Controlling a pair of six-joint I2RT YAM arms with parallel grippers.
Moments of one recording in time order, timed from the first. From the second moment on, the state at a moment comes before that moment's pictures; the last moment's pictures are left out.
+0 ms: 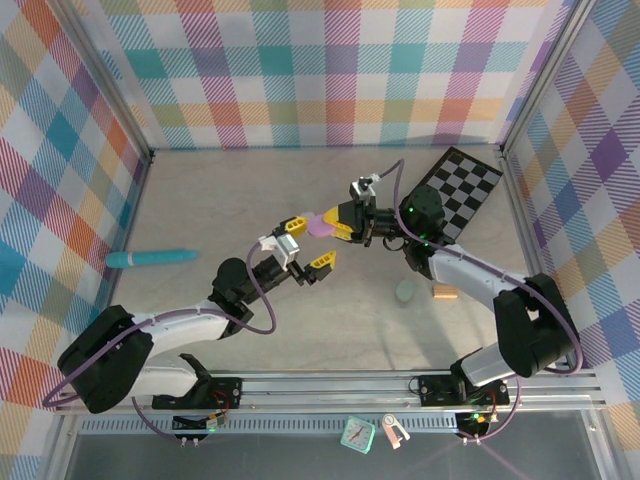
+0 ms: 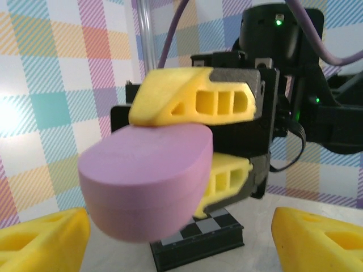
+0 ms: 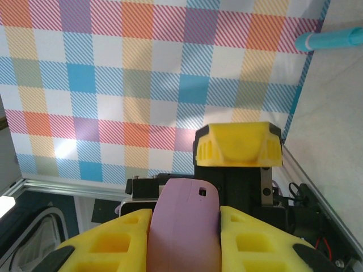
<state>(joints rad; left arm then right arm) -0.72 1.27 0.42 1.13 0.26 0.04 0.50 1.47 0.85 0.82 -1.08 1.62</state>
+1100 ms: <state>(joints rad) -0.62 1.27 0.46 1.17 0.48 -0.10 0.50 1.48 0.86 0.87 -1.11 1.68</state>
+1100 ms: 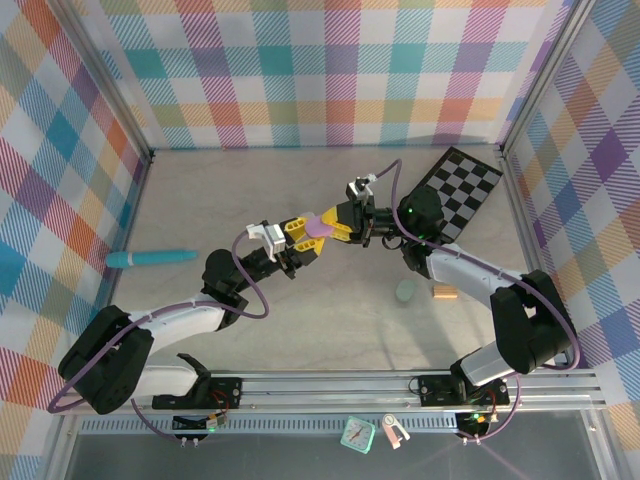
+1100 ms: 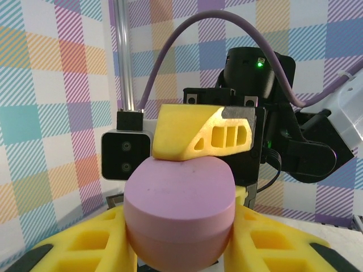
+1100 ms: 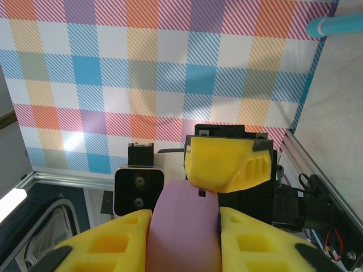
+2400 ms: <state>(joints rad) -0.62 1.16 0.48 0.96 0.70 -0.27 0.63 1.18 1.17 -0.46 -0.65 -0.25</state>
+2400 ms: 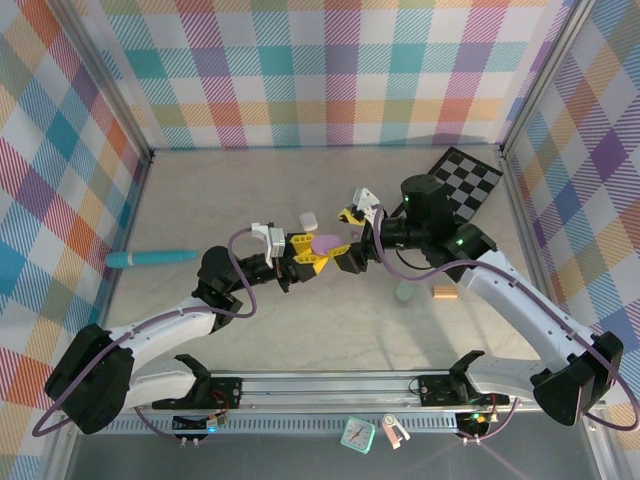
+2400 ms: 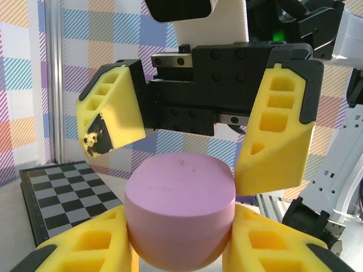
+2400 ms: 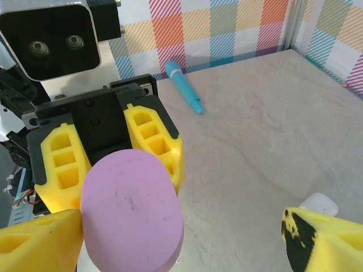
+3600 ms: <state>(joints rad) -0.61 1.11 0.48 0.88 0.74 -0.24 0.63 1.19 1.19 -0.39 -0.48 -0.13</state>
